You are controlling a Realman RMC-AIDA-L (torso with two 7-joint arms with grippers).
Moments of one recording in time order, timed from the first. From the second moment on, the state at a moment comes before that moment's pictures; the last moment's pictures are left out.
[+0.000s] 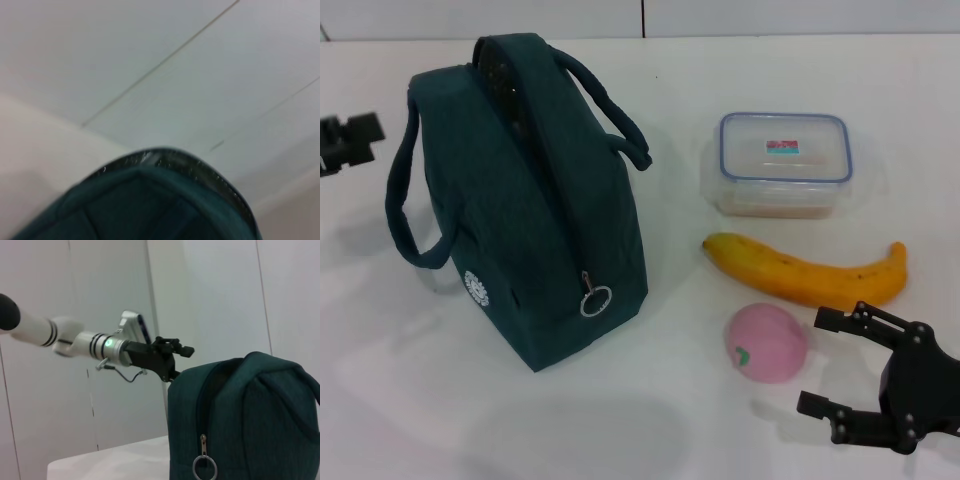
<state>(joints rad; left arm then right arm) -0.37 -1.90 0.47 0.84 1.90 1.82 -2.25 0.31 2.02 -1.01 -0.26 -1.56 -1.72 0.70</state>
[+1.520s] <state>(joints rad) -0.64 -1.89 0.66 0.97 2.26 1.82 -2.70 0.32 2.02 -1.00 -0.26 -1.56 -1.67 0.71</state>
